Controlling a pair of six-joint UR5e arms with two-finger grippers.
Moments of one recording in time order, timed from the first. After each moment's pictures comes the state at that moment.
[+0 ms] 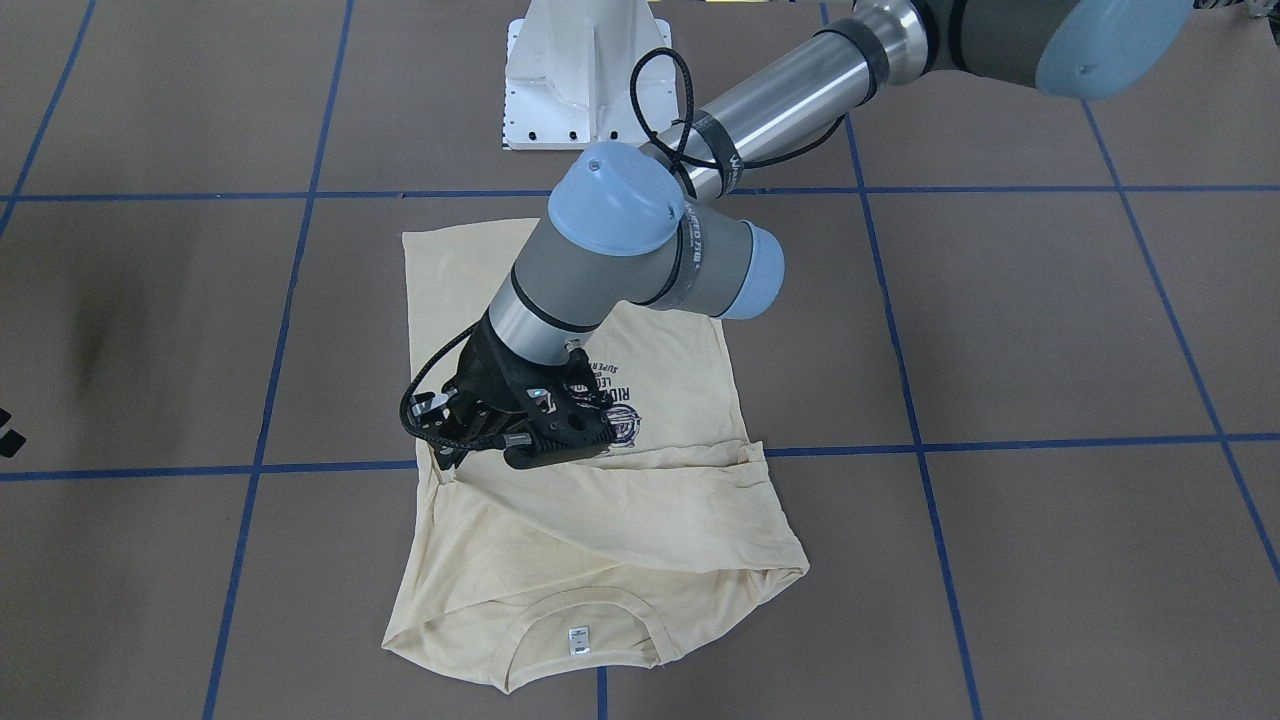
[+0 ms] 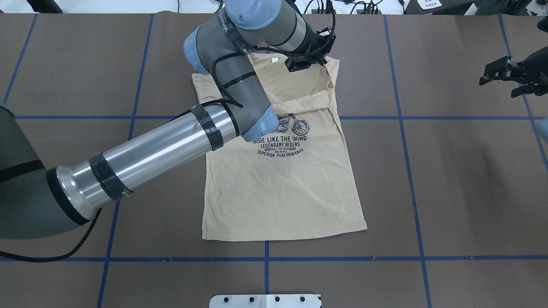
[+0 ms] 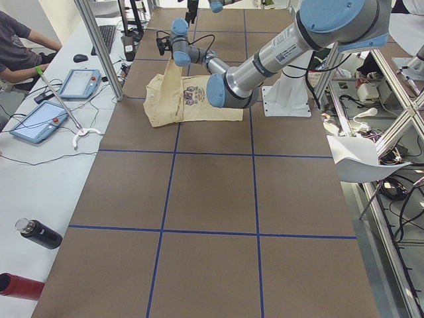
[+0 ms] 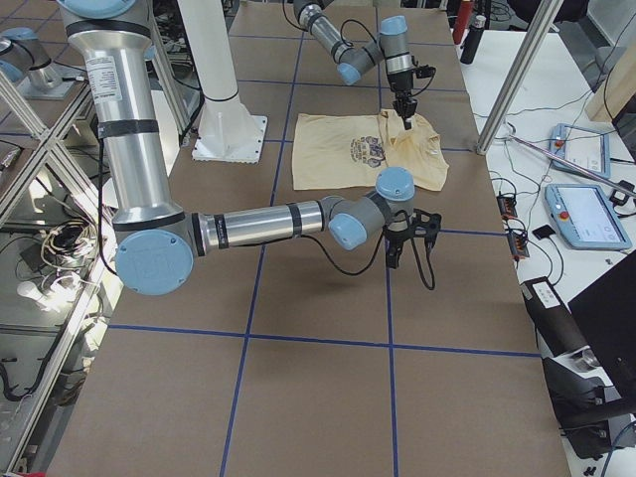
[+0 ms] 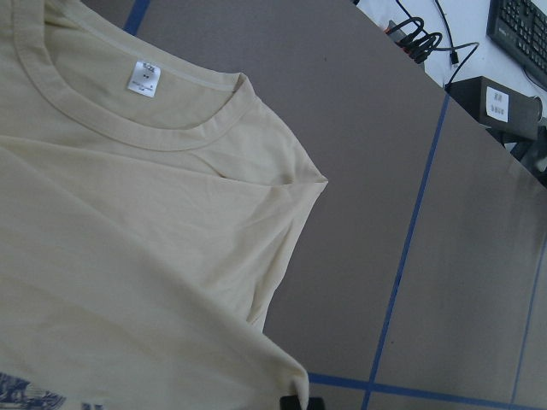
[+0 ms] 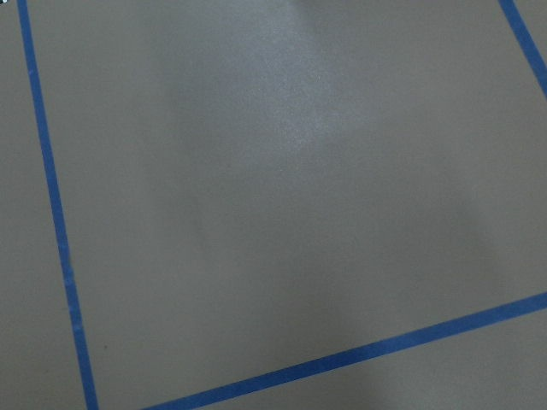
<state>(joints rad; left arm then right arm) -0.69 -2.77 -0.91 -2.39 -1.92 -1.74 1.23 -1.41 1.55 -1.09 2.24 0.98</state>
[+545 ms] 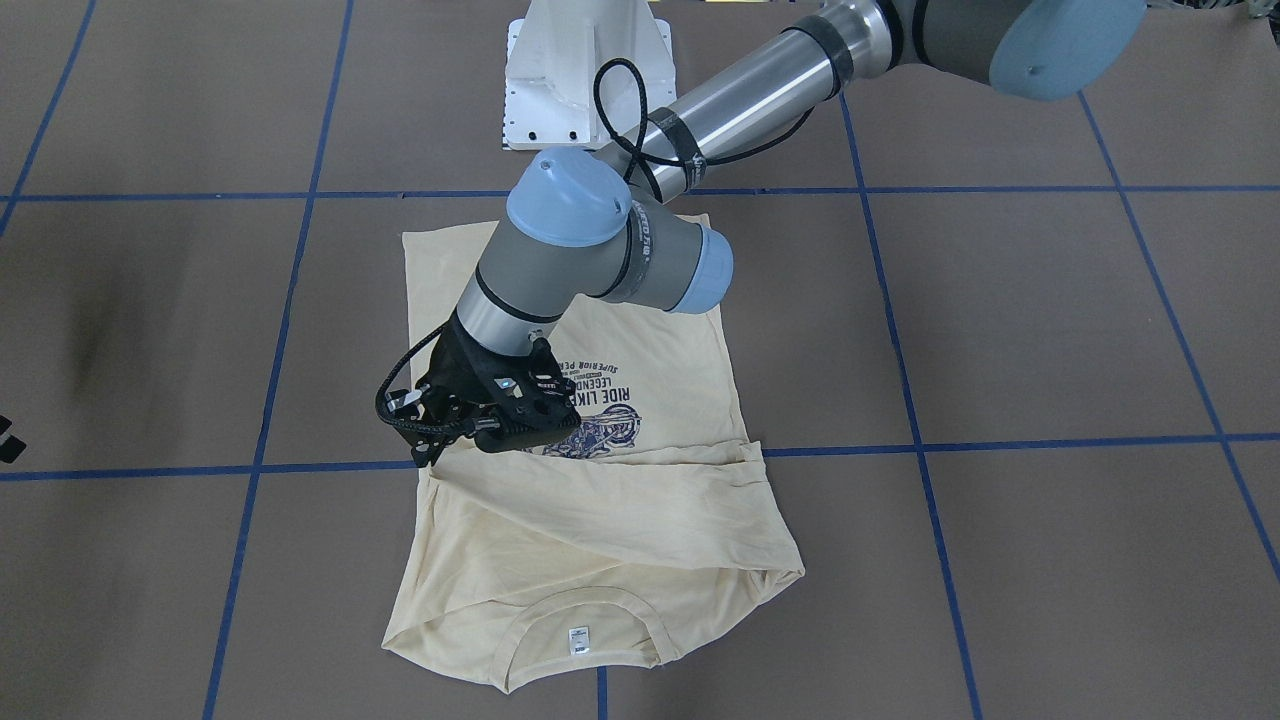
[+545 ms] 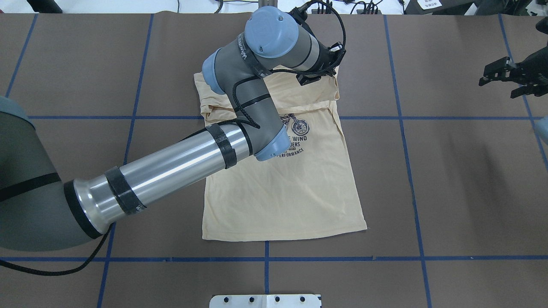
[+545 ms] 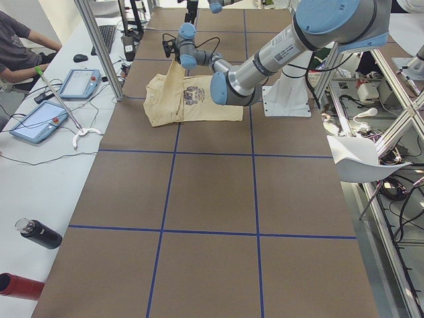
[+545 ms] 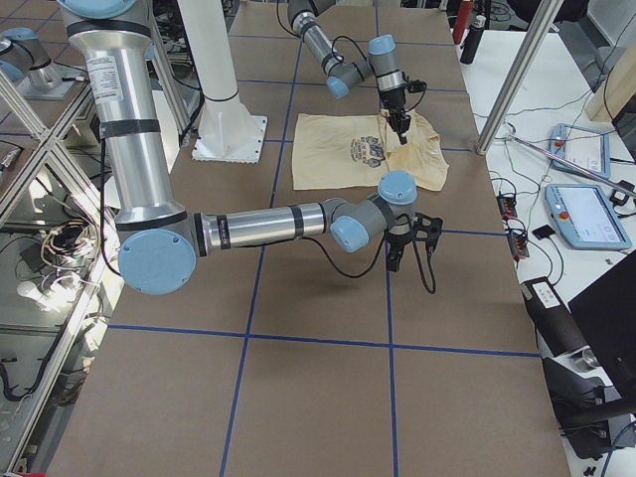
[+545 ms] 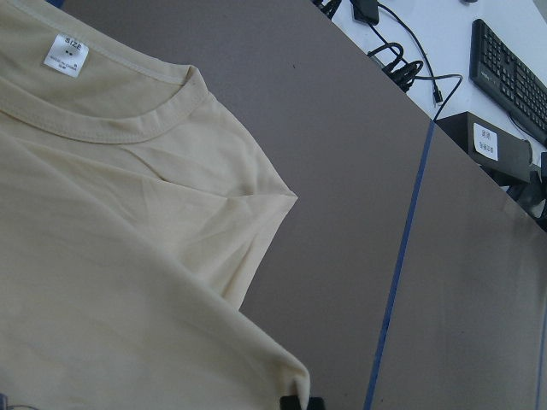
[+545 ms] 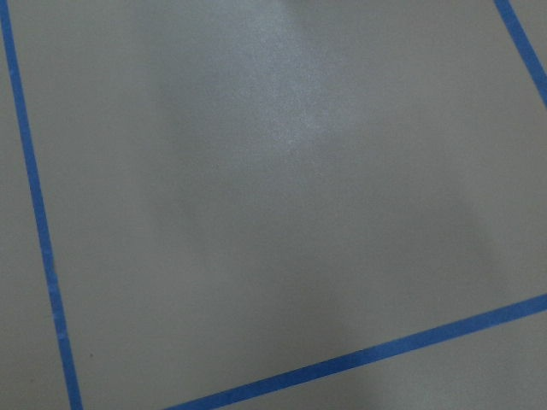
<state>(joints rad) -0.64 -2.80 -0.85 -2.43 -1.82 -1.78 1.23 -1.41 1.53 -1.09 2.24 0.98</state>
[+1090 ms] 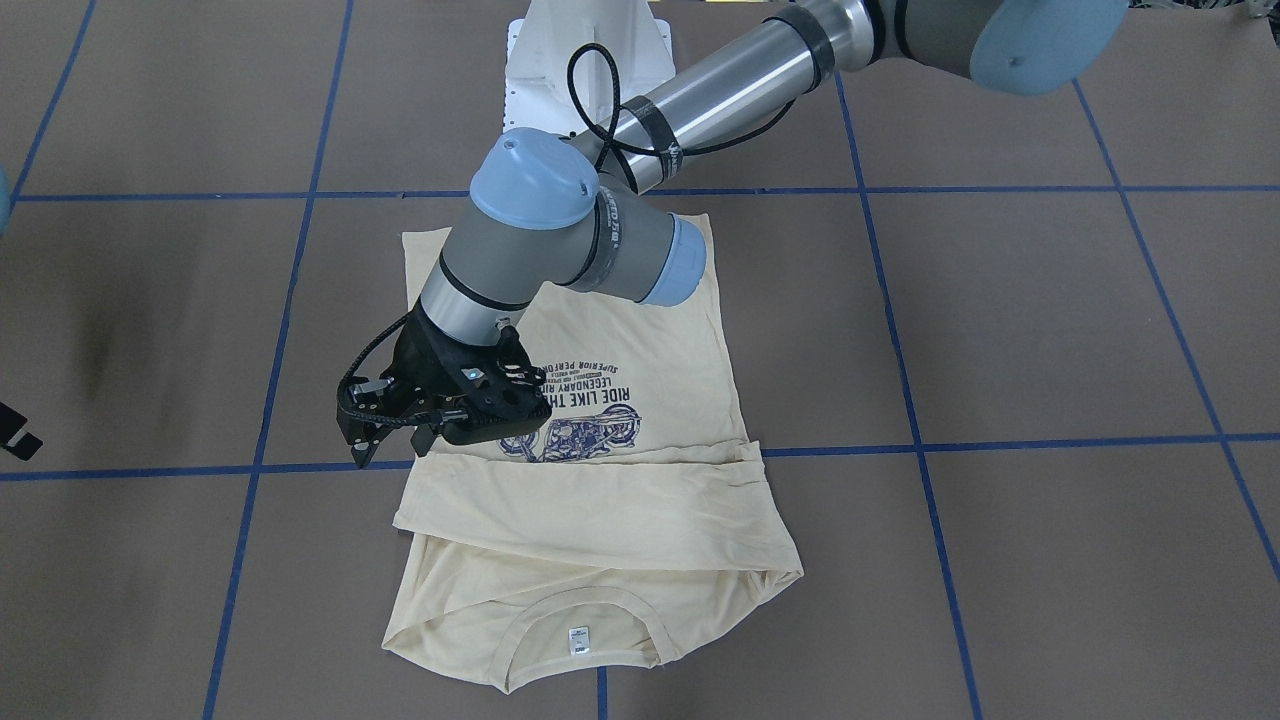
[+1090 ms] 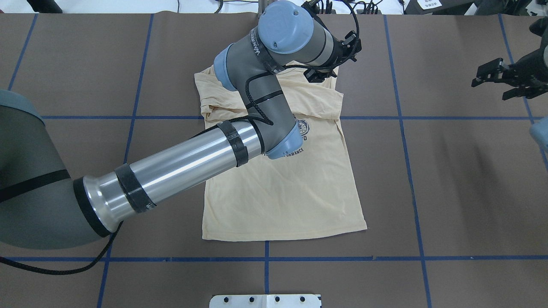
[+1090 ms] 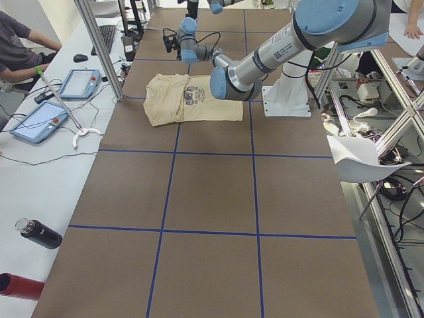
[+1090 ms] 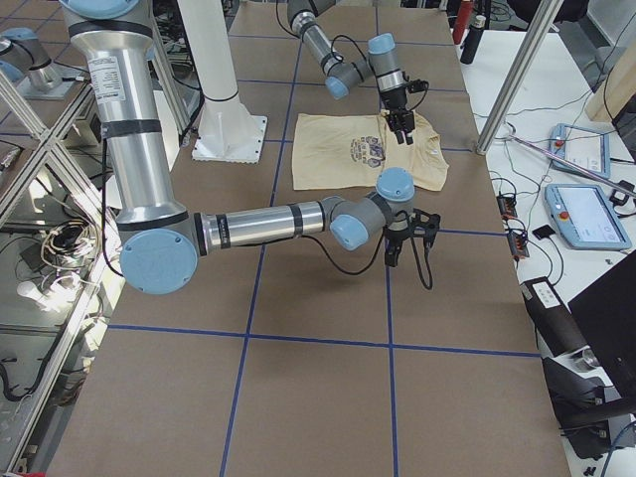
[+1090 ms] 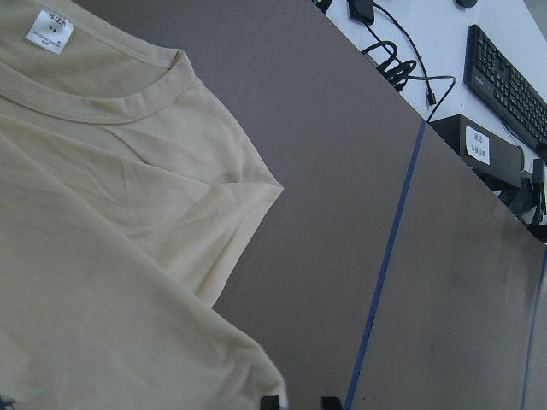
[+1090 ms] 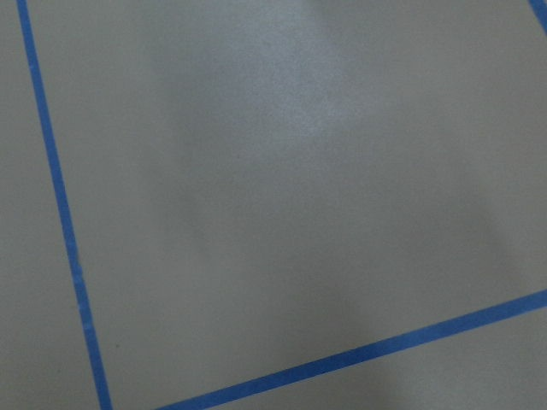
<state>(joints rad) -0.64 -2.84 -0.84 -2.43 -1.81 -1.81 1.19 -1.41 1.55 -1.02 2.26 1.08</state>
